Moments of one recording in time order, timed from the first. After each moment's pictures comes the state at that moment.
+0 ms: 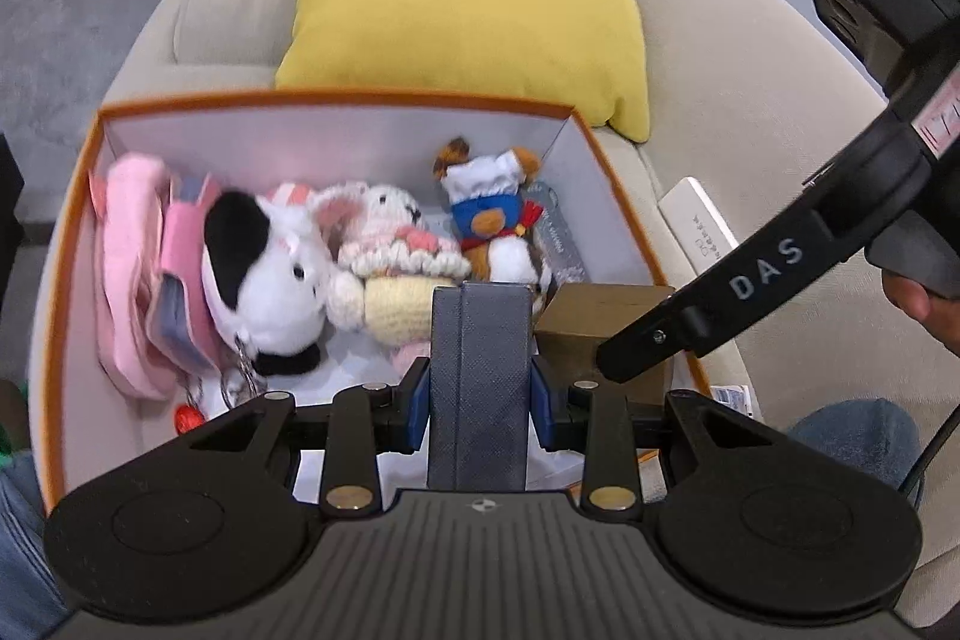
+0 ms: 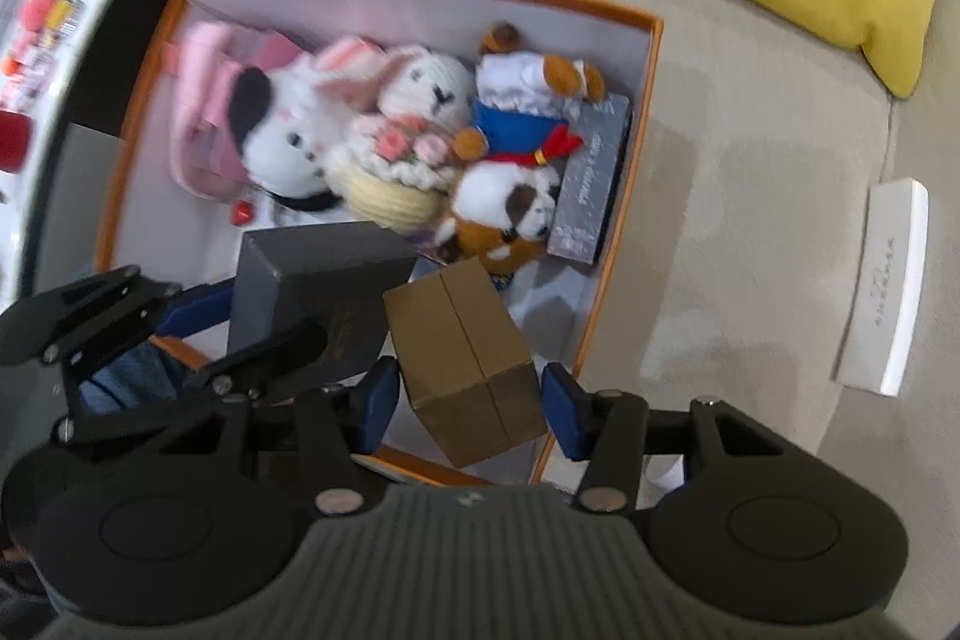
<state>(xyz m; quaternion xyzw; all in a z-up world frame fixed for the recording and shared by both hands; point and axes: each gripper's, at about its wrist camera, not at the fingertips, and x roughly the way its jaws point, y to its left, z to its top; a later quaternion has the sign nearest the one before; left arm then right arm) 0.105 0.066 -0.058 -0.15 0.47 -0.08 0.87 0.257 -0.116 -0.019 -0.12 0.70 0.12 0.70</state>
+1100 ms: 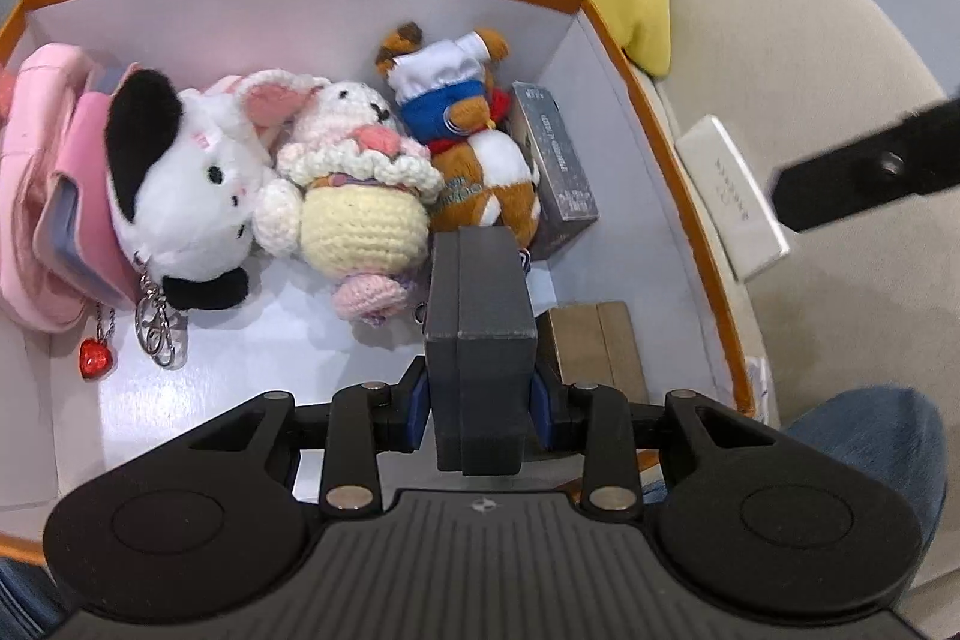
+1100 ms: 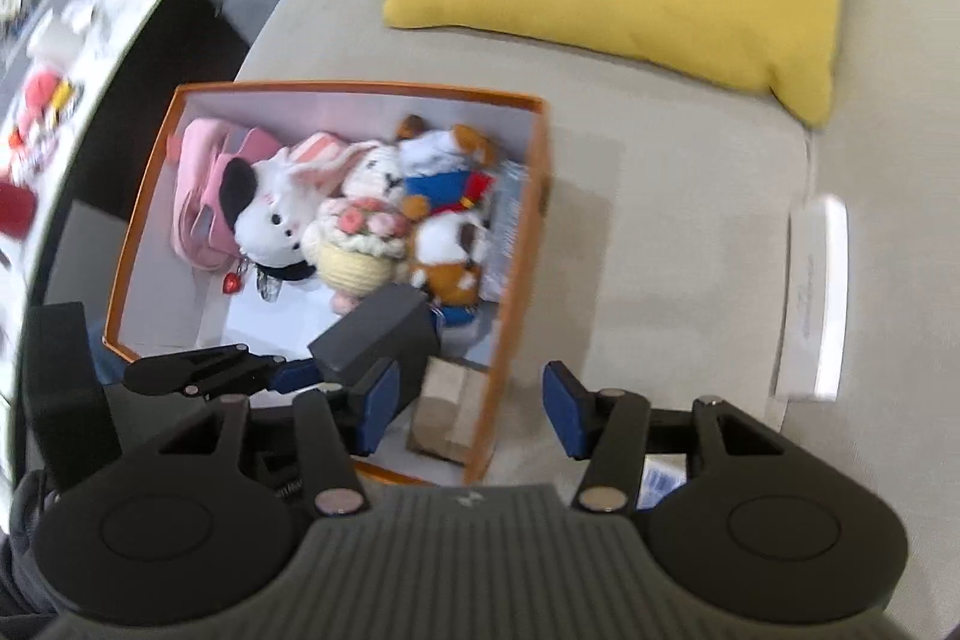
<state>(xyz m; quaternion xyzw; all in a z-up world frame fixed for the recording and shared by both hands) 0.125 0.033 -0.101 -0.16 0.53 -0.08 0.83 0.239 -0.160 0.031 -0.08 0.62 0.11 0.77</state>
